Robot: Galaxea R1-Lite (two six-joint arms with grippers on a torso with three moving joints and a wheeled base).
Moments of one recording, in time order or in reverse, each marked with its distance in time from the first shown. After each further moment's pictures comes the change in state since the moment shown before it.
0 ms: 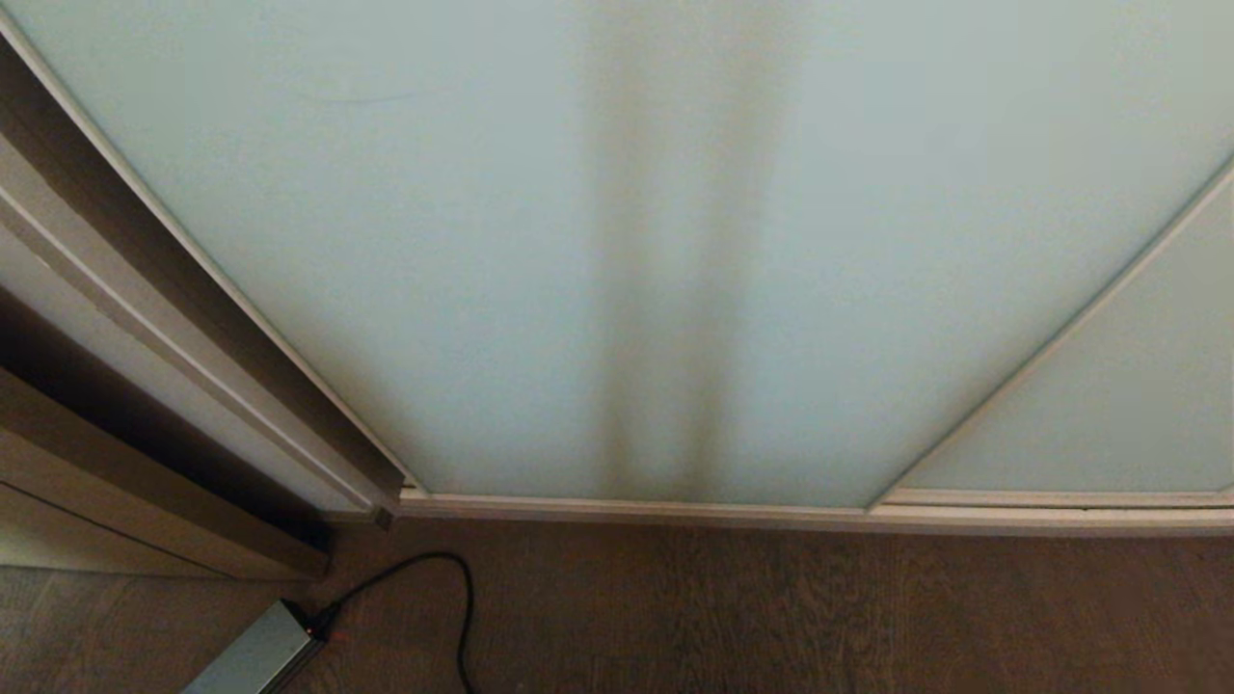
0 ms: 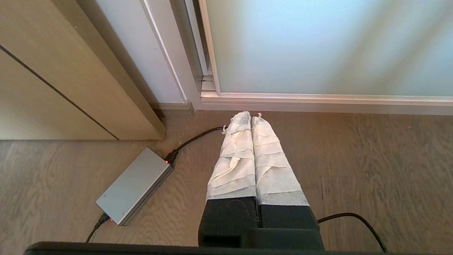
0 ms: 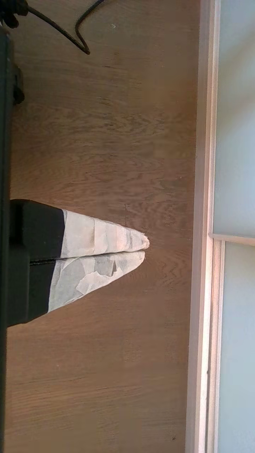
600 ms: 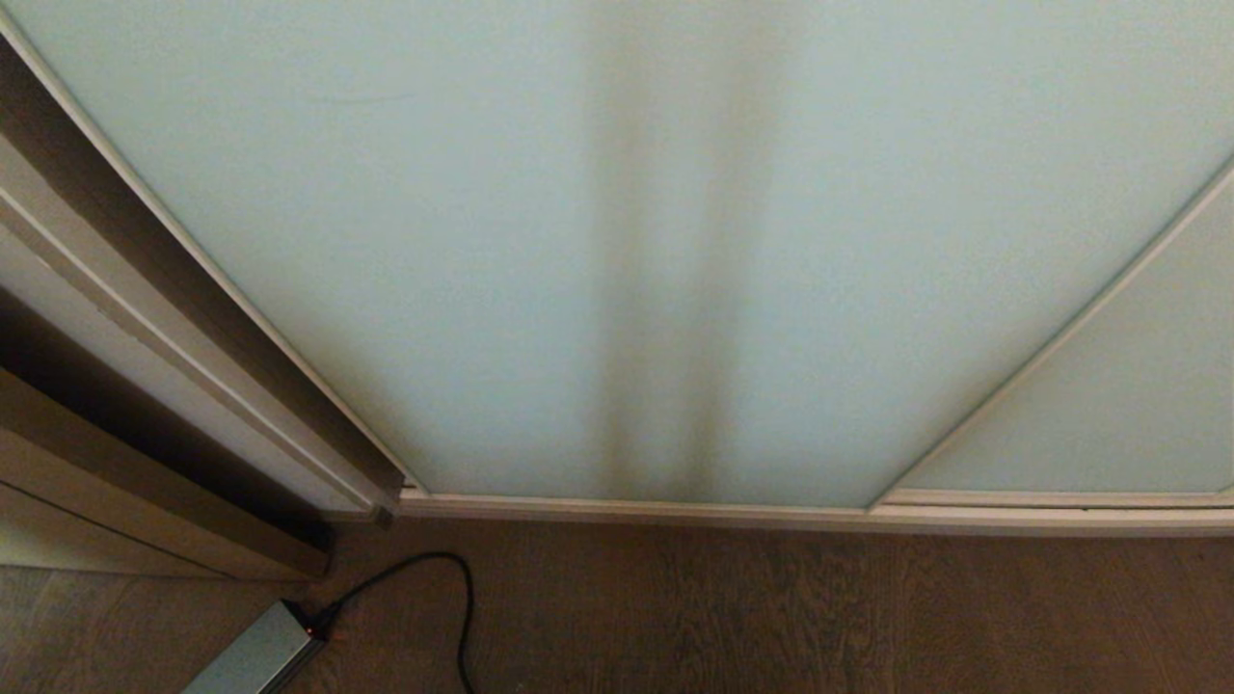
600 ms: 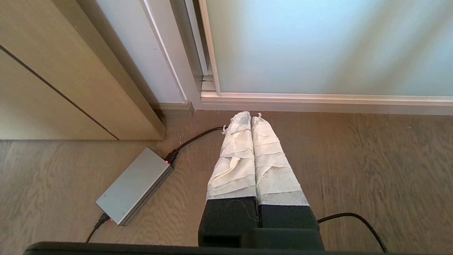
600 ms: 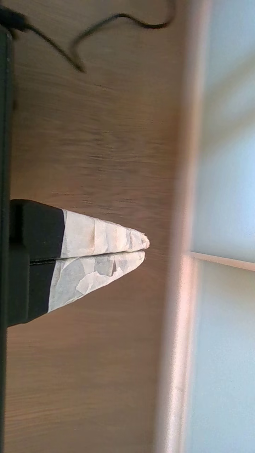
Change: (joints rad) left arm 0.000 0.000 0.000 0.000 0.000 0.000; right arm 0.095 -0.088 0.000 0.000 -0.010 0.010
